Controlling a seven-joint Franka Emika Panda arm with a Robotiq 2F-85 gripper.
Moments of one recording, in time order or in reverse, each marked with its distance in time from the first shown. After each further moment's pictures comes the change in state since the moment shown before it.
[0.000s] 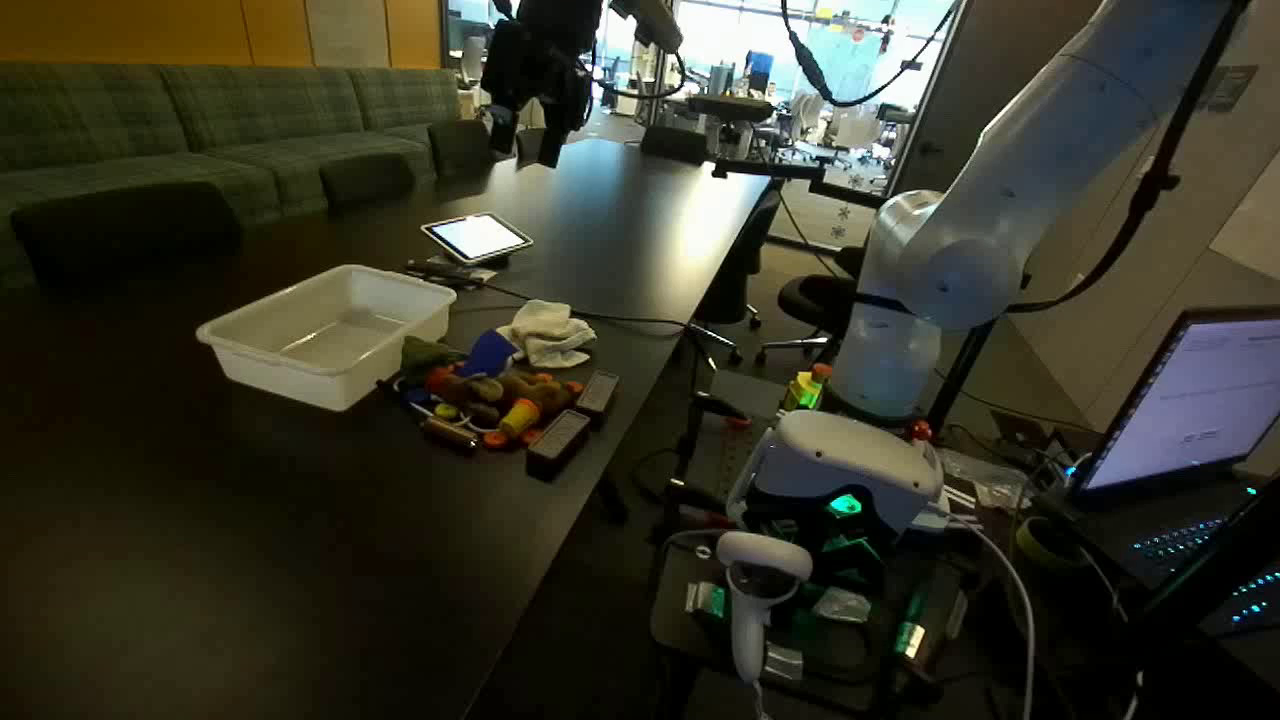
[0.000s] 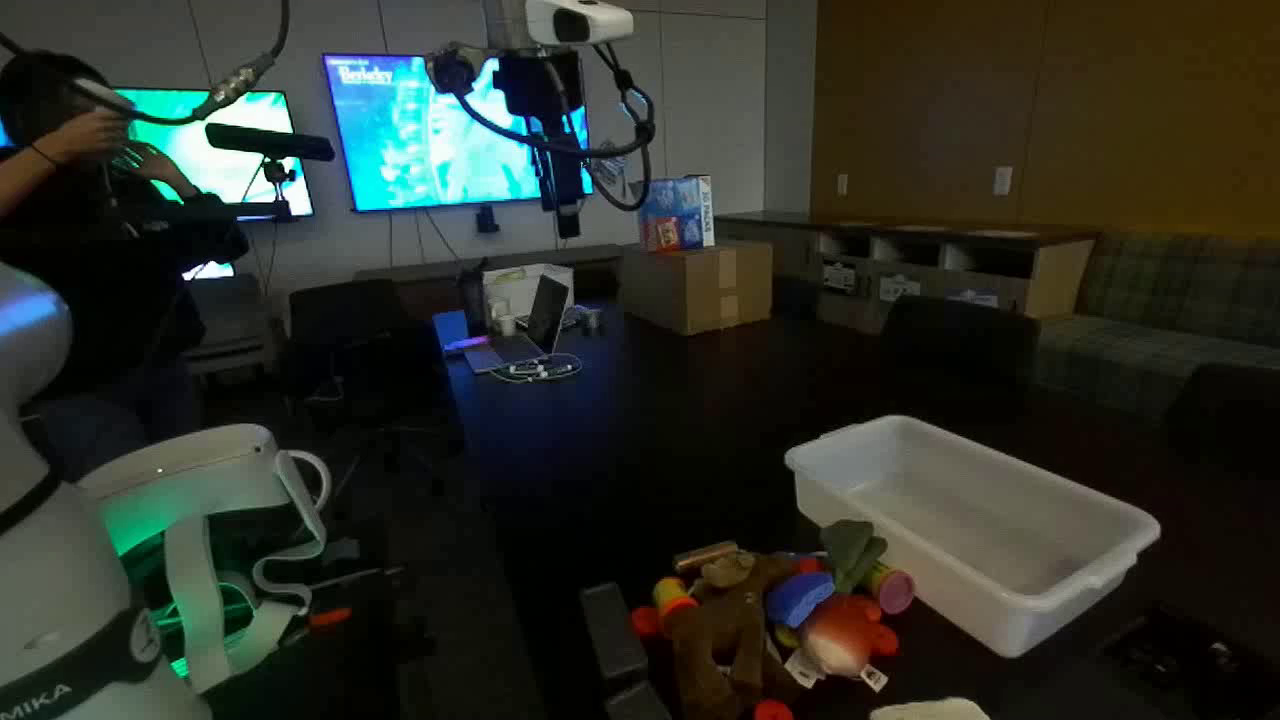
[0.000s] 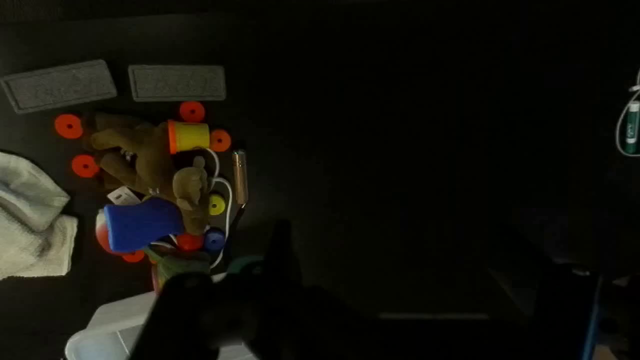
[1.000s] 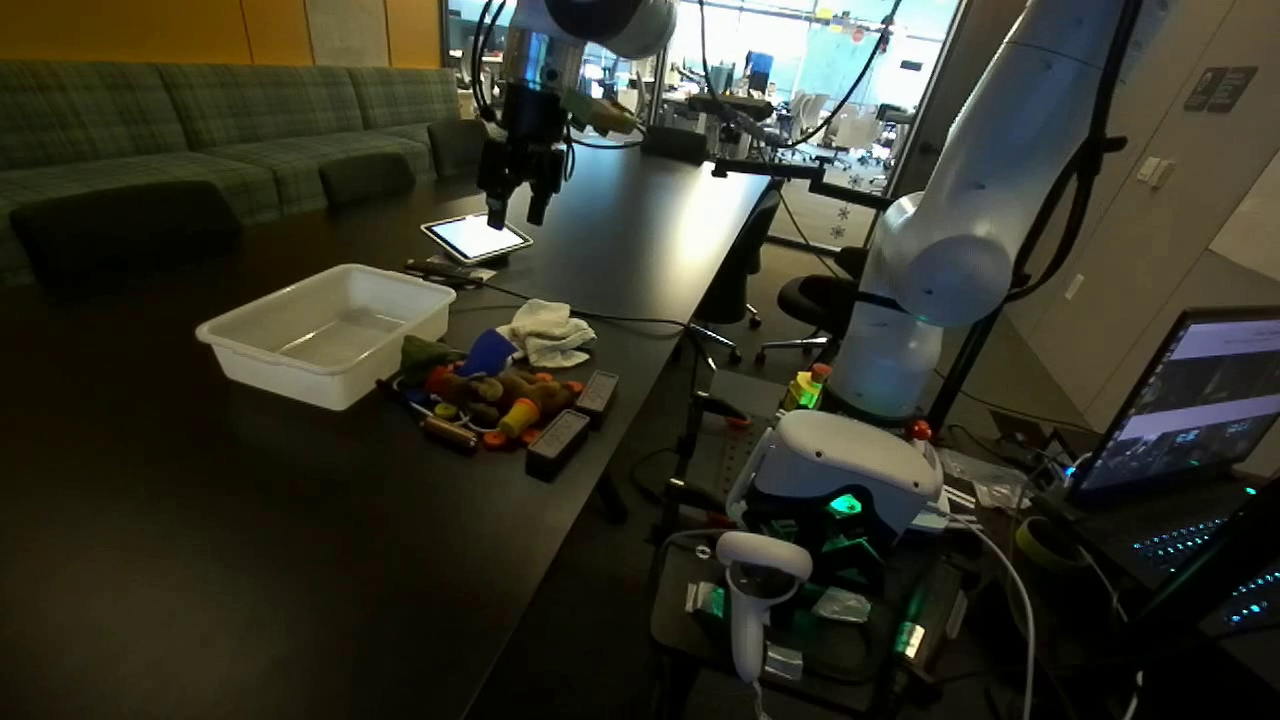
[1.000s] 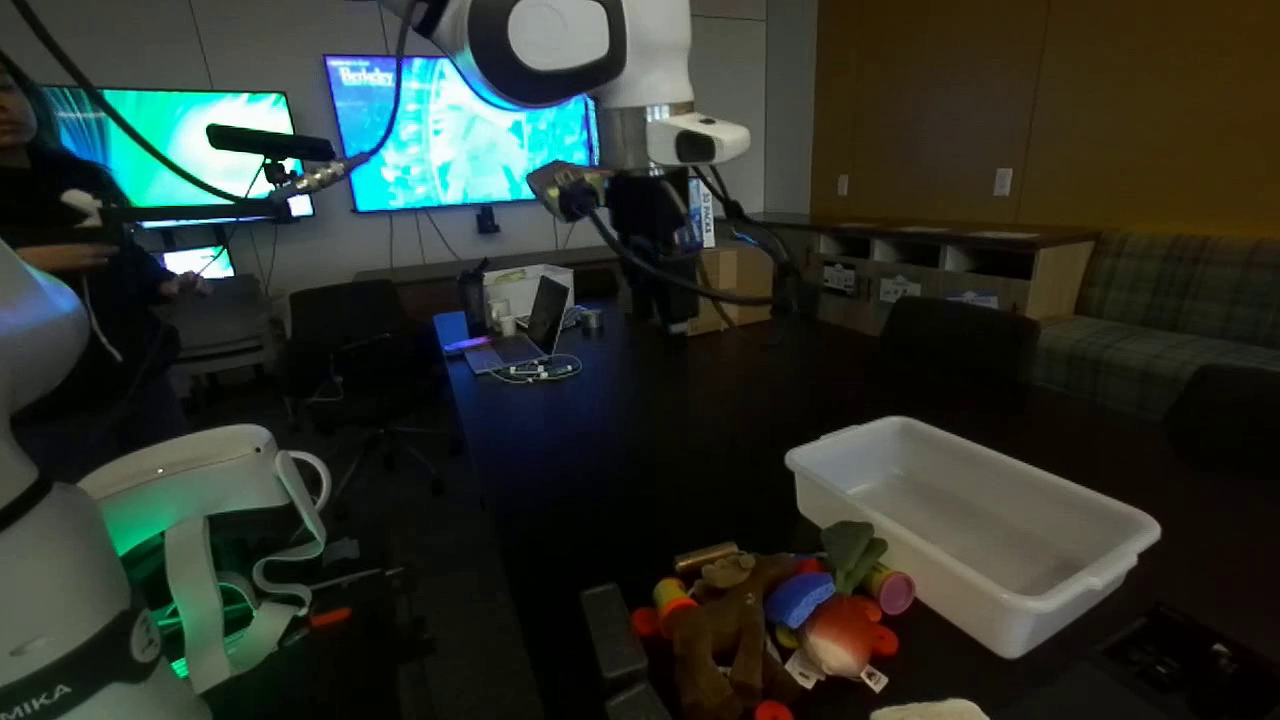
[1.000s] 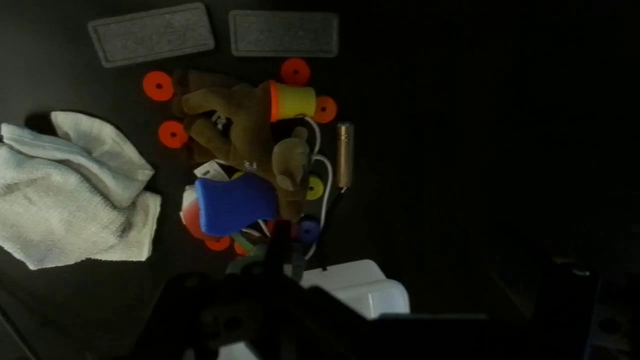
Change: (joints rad) arm -0.102 0.270 -0.076 -0.015 -0.120 0.226 -0.154
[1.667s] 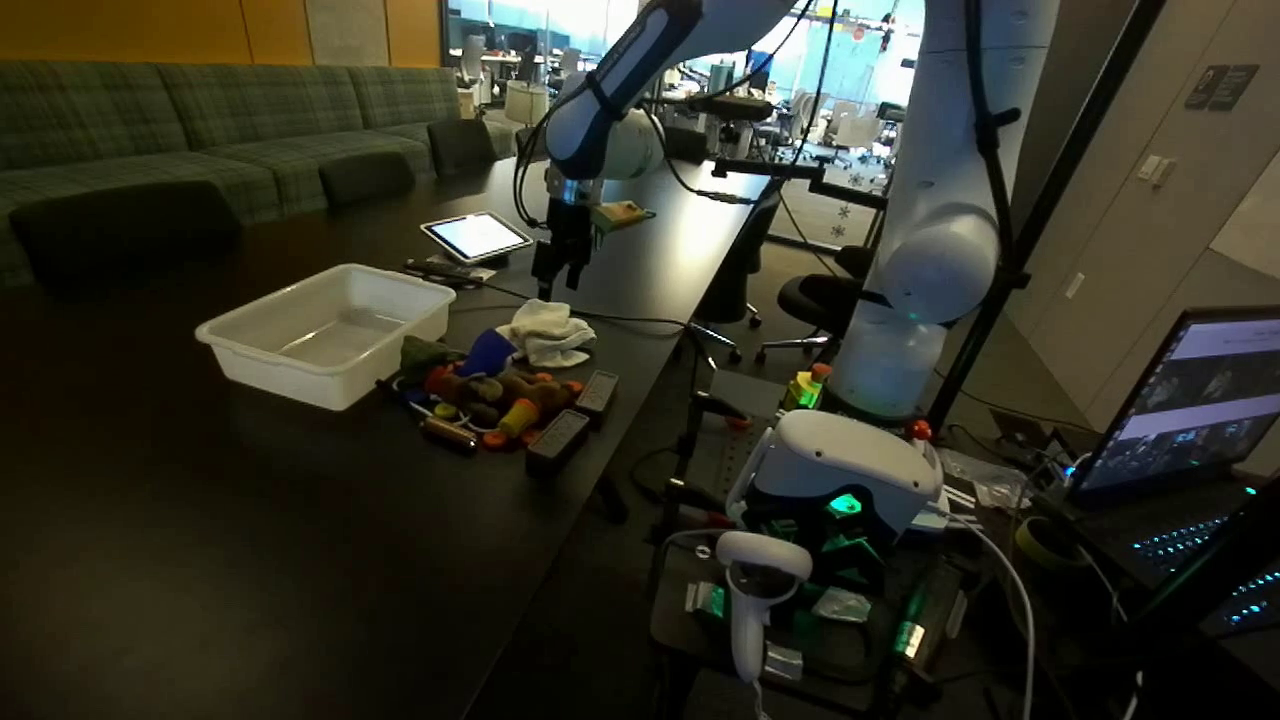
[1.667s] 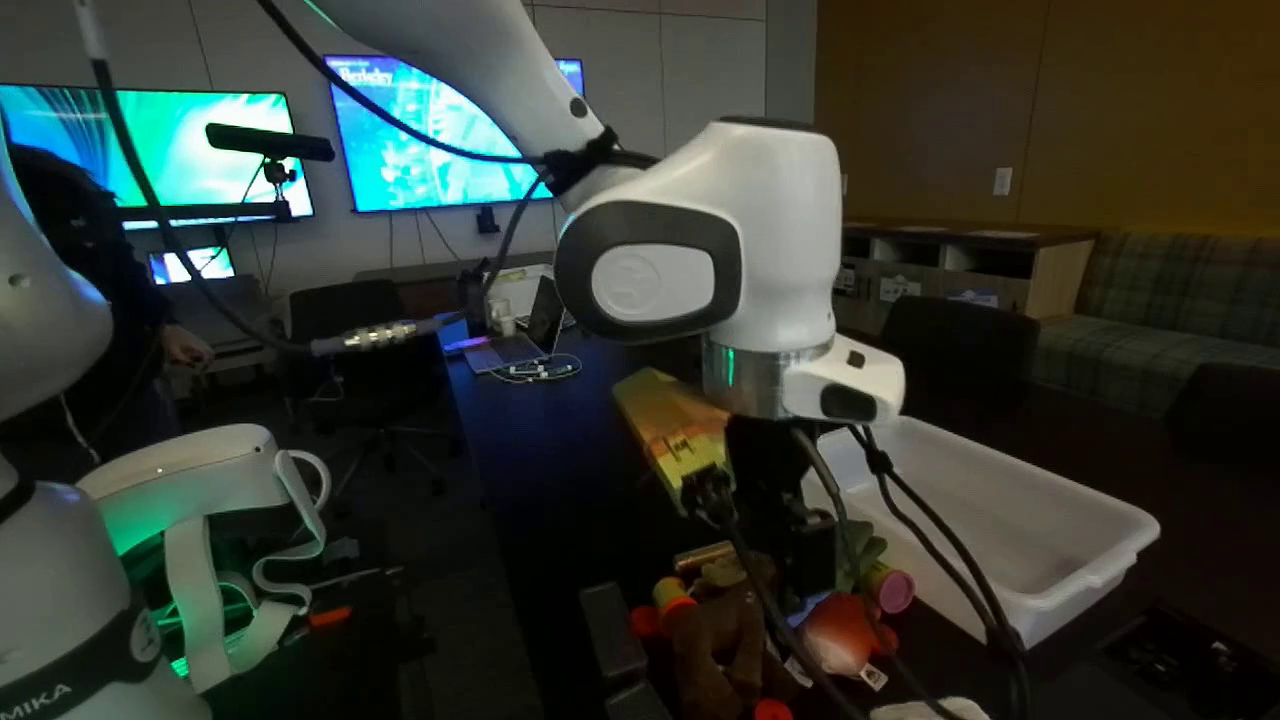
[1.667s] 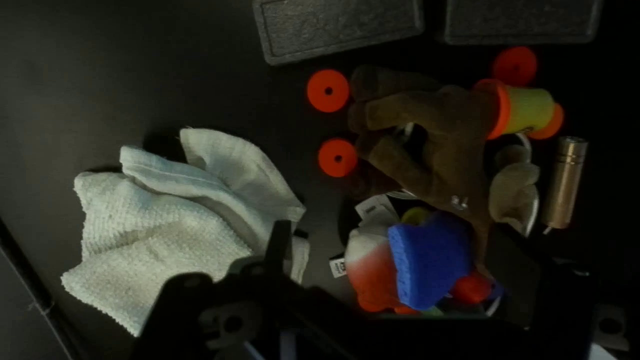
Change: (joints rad) arm -0.169 0.375 -0.128 -0.001 0.041 0.314 -0.341
